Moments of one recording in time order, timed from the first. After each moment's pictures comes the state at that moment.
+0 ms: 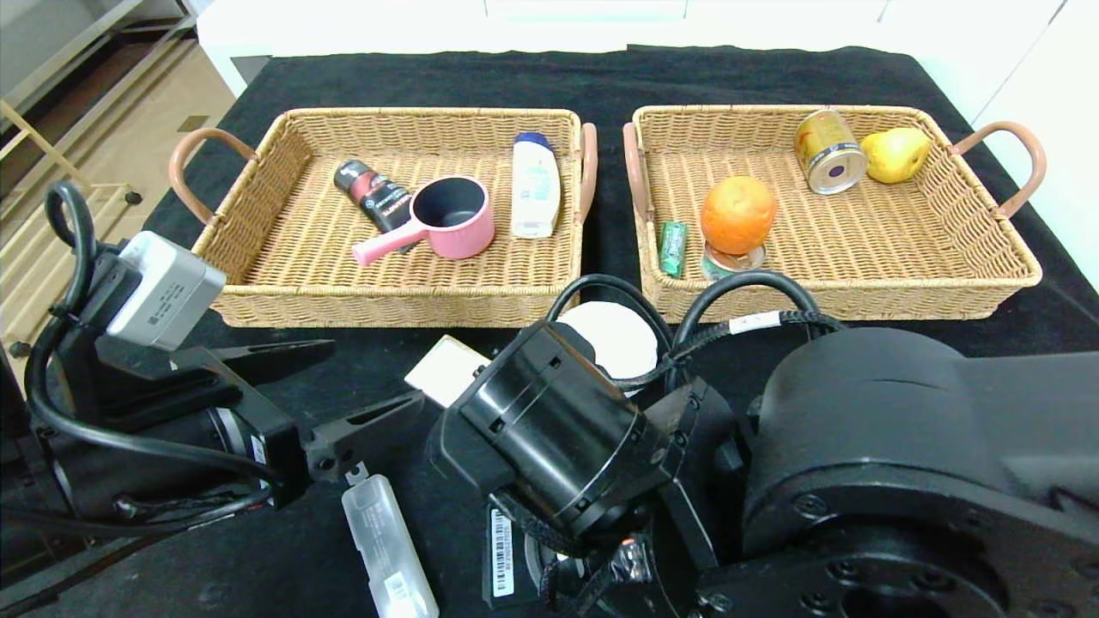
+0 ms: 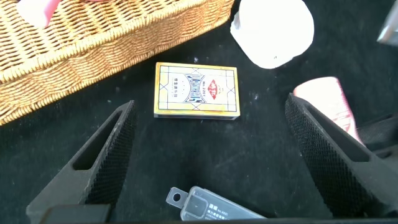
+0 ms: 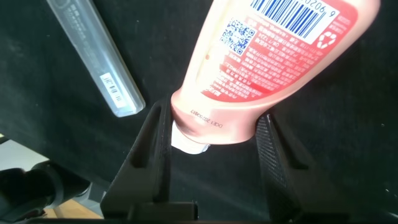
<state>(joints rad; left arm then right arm) -0.36 1.23 -0.61 -0.45 -0.18 0.12 1.11 2.01 -1.67 0.57 -0.24 0.81</state>
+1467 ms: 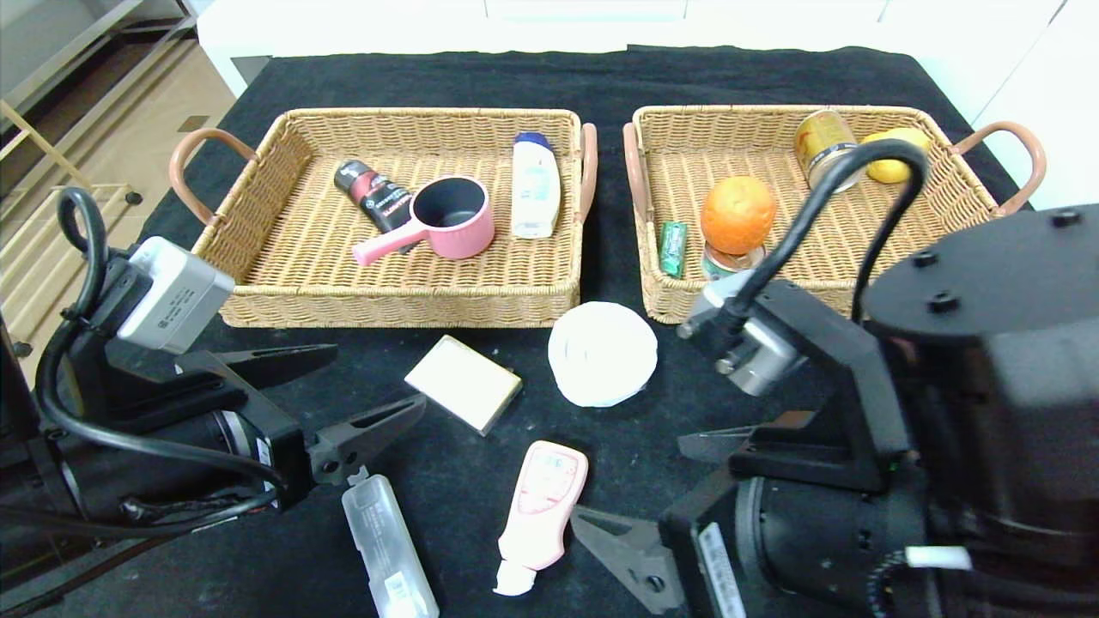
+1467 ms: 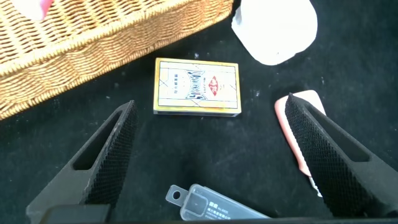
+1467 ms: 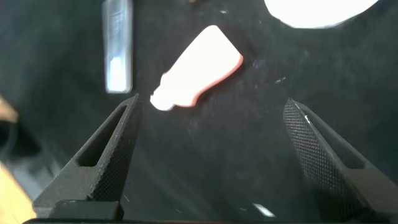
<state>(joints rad) -0.37 1.24 -0.61 -0.44 -0.17 0.11 1.05 1.56 -1.15 0.13 -0.22 0.27</state>
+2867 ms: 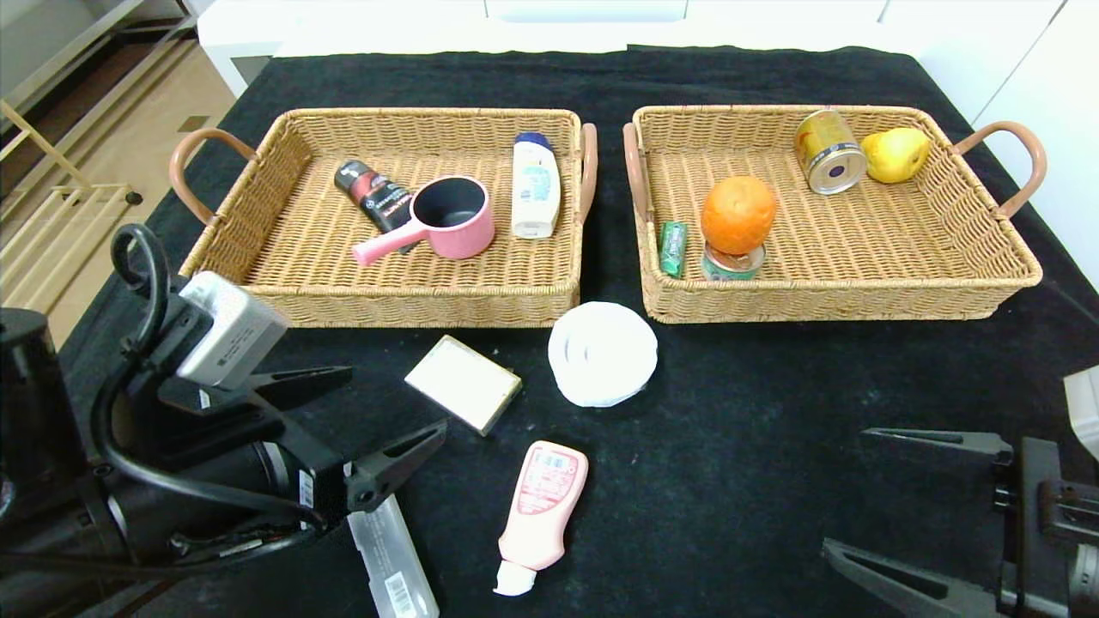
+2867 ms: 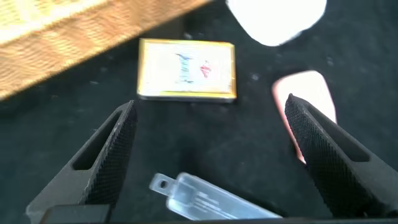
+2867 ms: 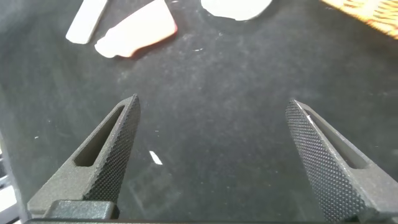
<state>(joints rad) -0.50 1.25 -0.57 -0.44 0.02 0.13 0.47 1.16 -0.44 -0.46 0.39 -0.18</state>
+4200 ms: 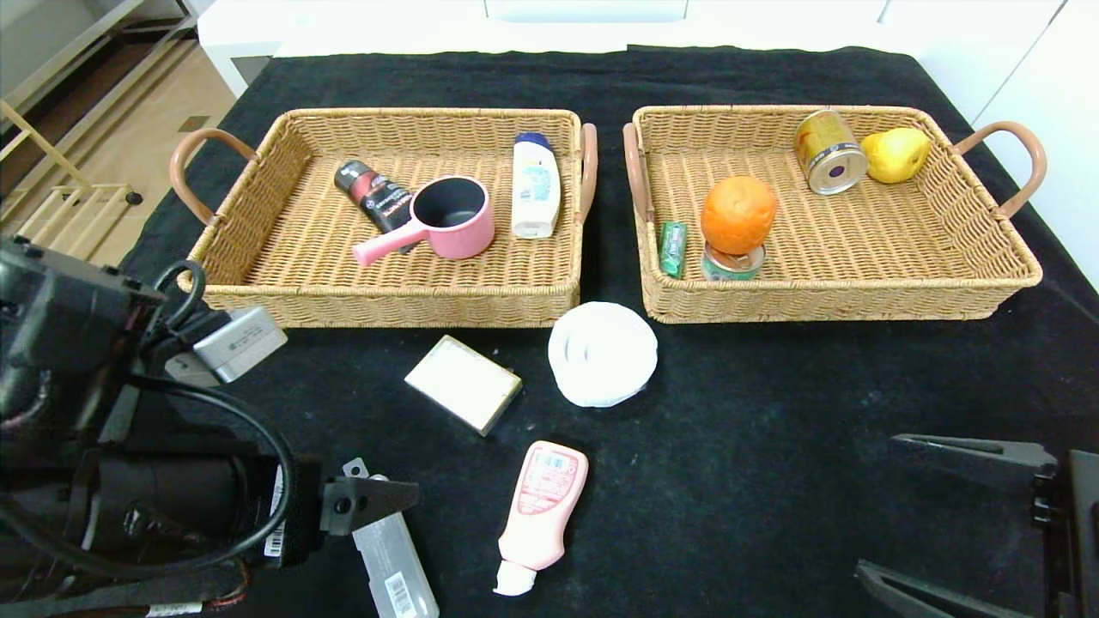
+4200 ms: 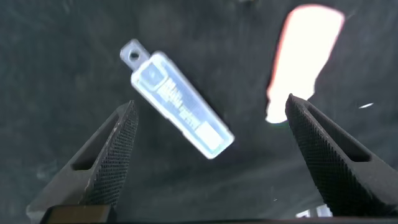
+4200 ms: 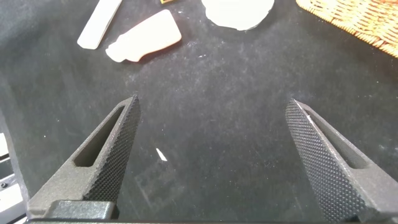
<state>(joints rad) -0.55 1.29 -0.97 0.43 0.07 -0.43 0.48 1.08 -0.41 -0.46 0.39 -0.18</state>
